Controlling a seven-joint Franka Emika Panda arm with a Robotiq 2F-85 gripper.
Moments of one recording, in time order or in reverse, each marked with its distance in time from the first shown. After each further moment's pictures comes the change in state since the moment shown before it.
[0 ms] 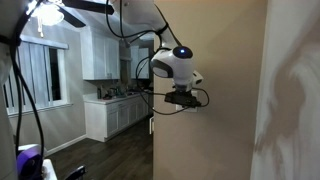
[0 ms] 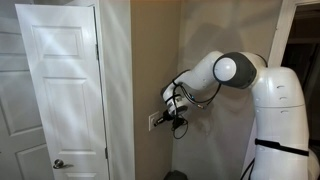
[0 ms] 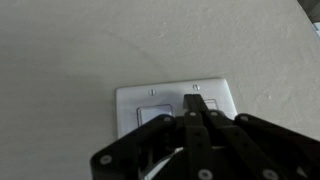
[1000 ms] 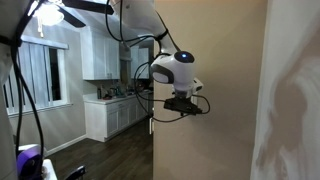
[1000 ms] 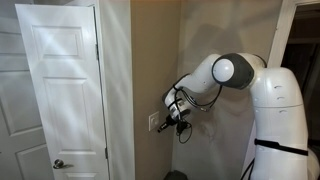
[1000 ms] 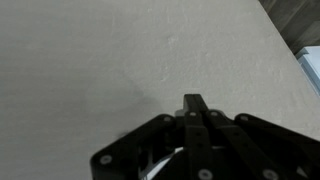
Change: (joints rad) arm 0.000 0.014 -0.025 -0.057 -0.101 -0.014 0.037
